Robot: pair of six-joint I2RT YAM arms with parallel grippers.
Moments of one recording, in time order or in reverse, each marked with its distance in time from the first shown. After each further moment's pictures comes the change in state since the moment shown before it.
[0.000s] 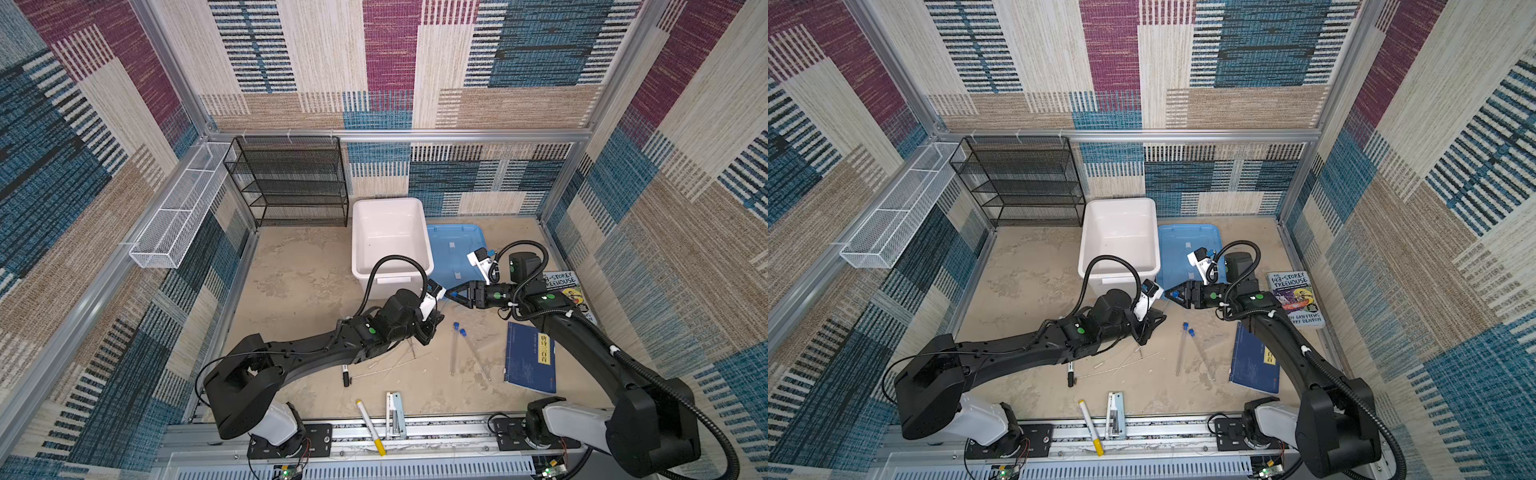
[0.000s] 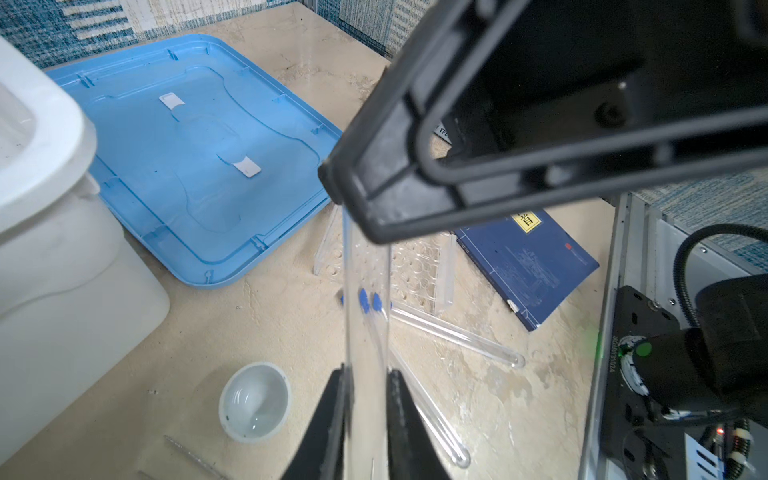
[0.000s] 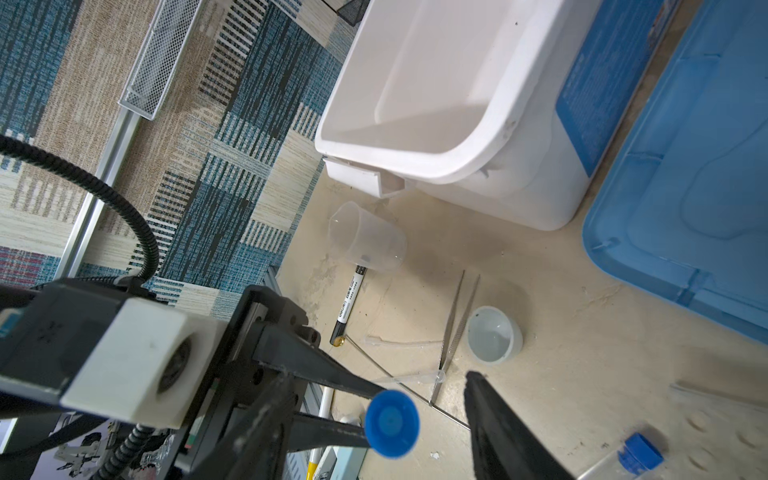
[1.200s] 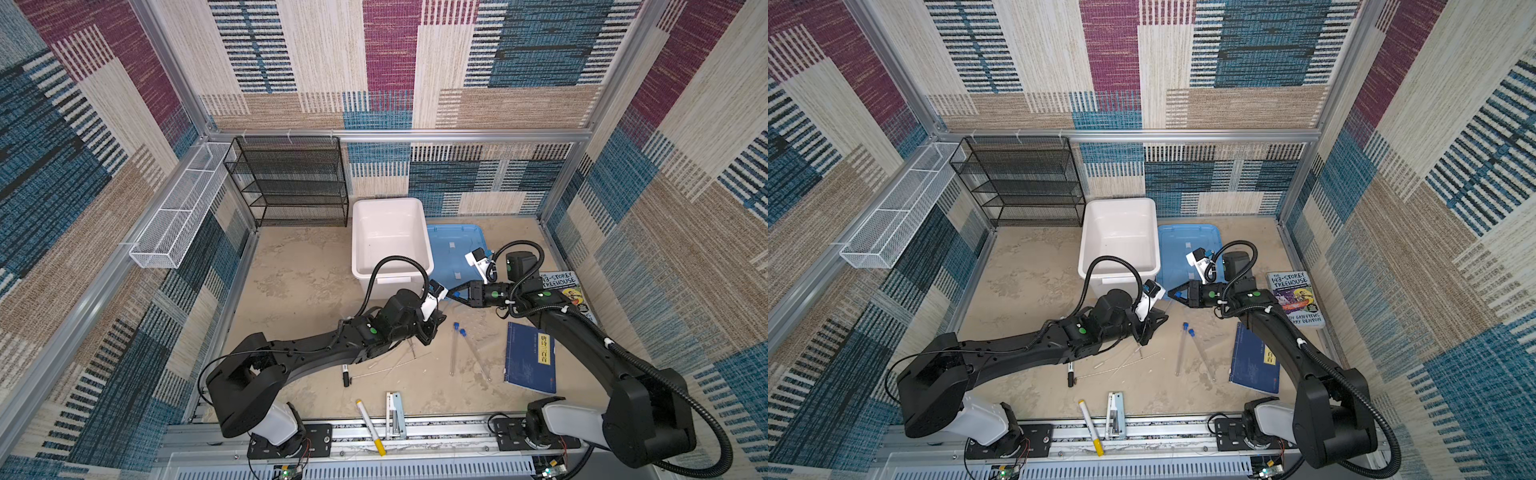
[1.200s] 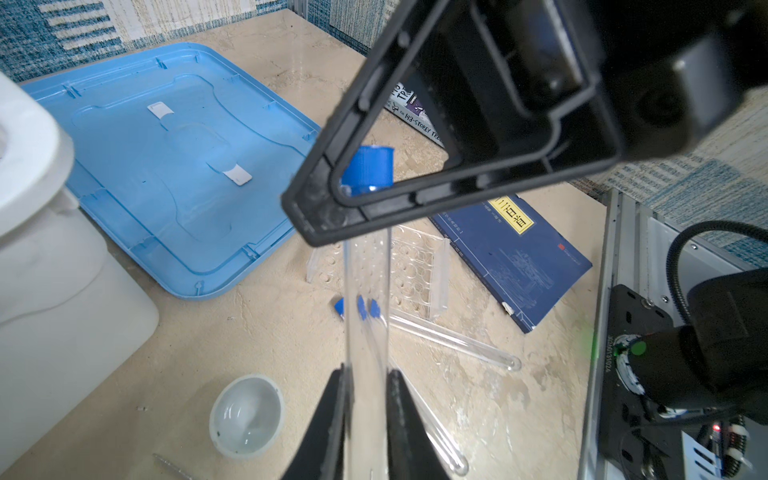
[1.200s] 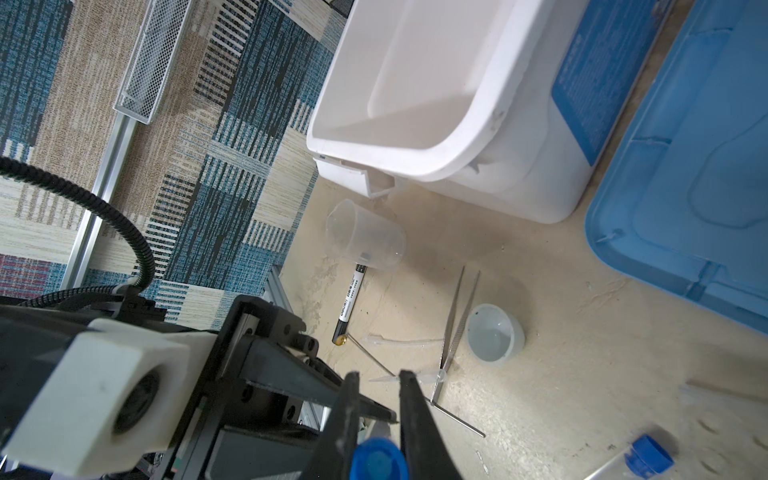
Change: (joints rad) left arm 0.000 0.017 0.002 0.027 0.011 0.018; right arm 0.004 0.036 0.008 0.000 -0.010 0.014
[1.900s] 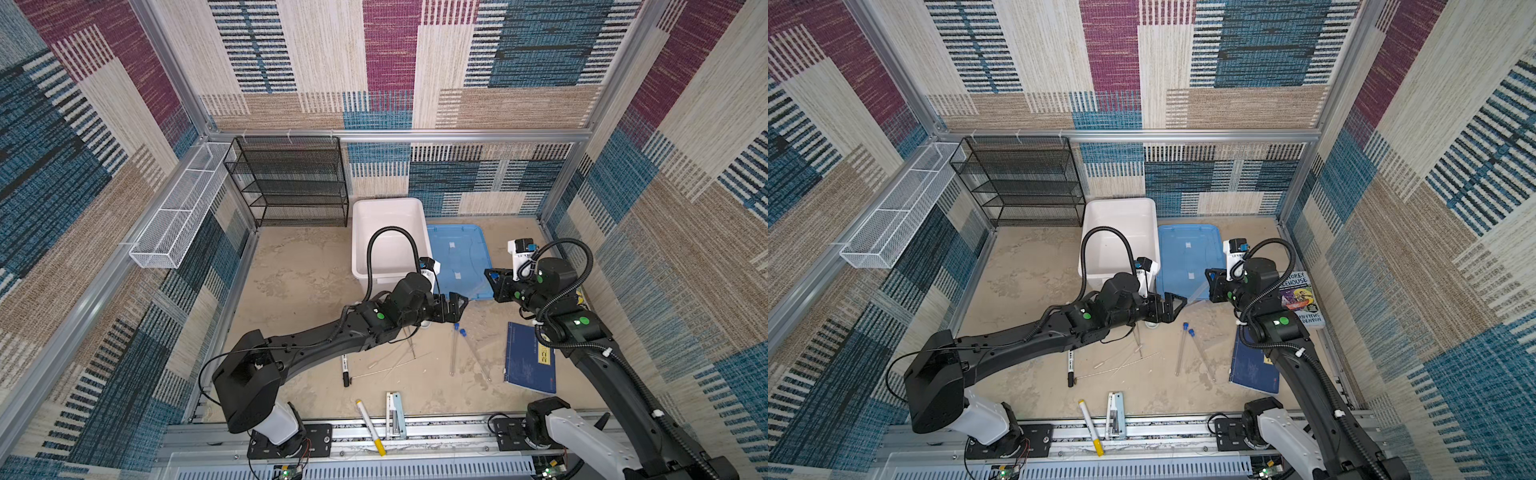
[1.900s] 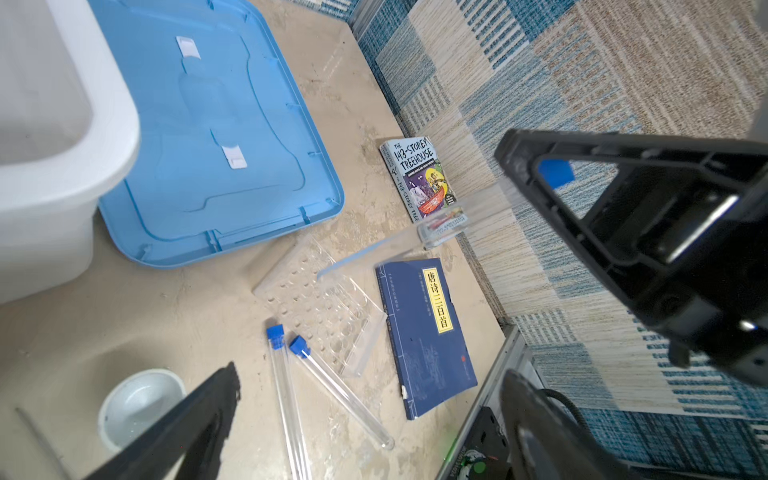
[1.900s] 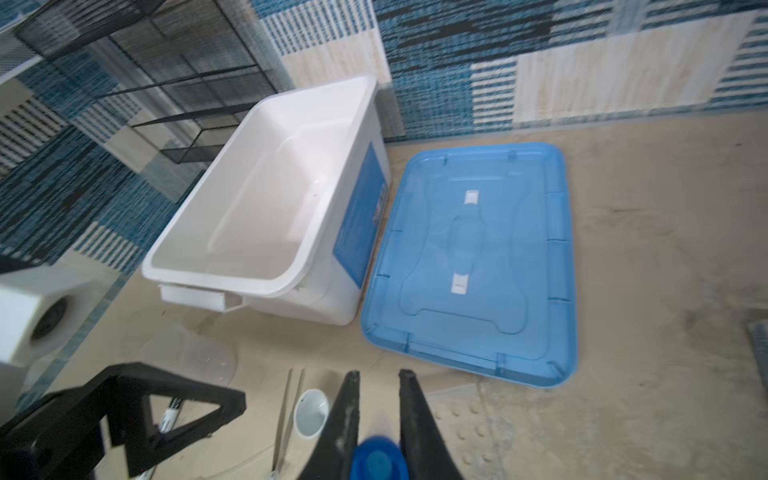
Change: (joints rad) left arm -0.010 0.049 0.220 -0.144 -0.029 -0.568; right arm 0.002 -0.346 -0.004 -0.062 0.757 -0.125
